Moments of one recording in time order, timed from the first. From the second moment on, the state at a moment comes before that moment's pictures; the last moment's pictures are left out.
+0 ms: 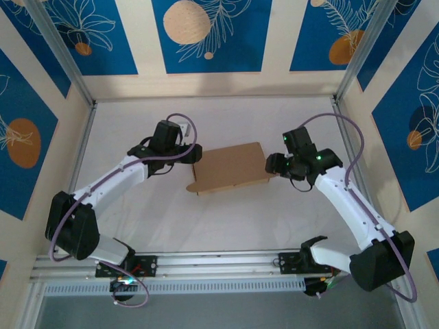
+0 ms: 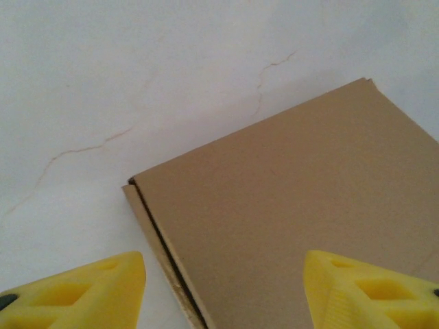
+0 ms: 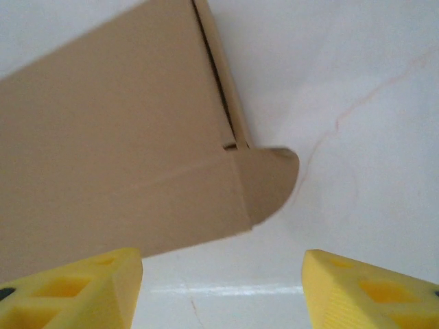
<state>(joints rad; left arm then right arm) -0.52 1.45 1.09 -0.40 0.11 -0.39 0.34 1.17 1.11 -0.97 0.00 0.52</state>
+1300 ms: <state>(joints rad) -0.52 1.62 0.81 -0.04 0.06 -0.72 0.29 1.68 1.09 -0.65 -0.11 0.52</state>
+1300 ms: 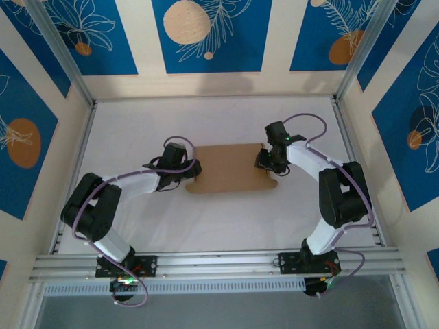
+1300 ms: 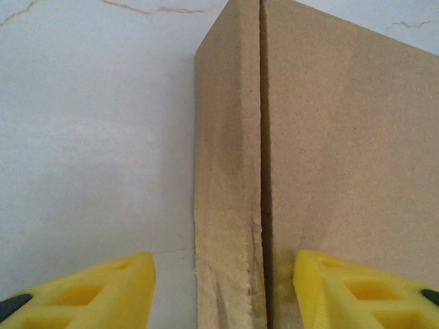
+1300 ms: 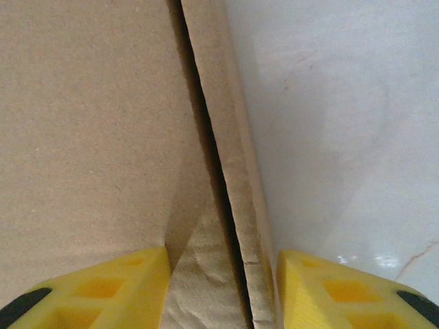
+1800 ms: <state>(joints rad) -0.47 1.59 0.76 0.05 0.14 -0.59 0.15 1.50 0.97 -0.57 -0.43 0.52</state>
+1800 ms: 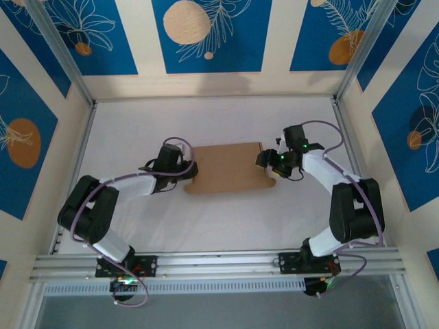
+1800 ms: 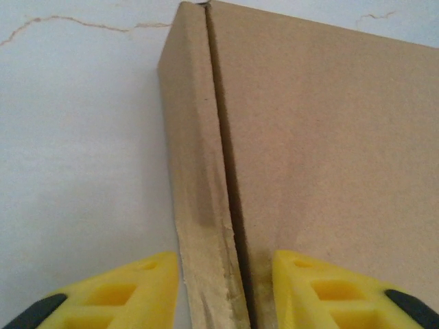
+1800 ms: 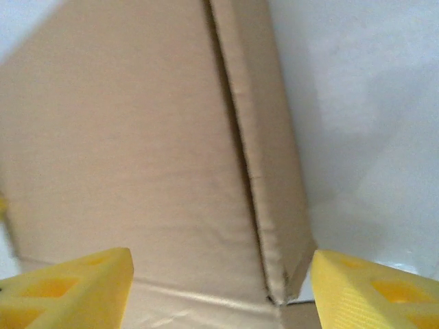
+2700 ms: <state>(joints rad) -0.33 1.69 0.79 0.14 0.51 -0.54 0.03 1.64 0.85 -0.34 -0.76 0.59</state>
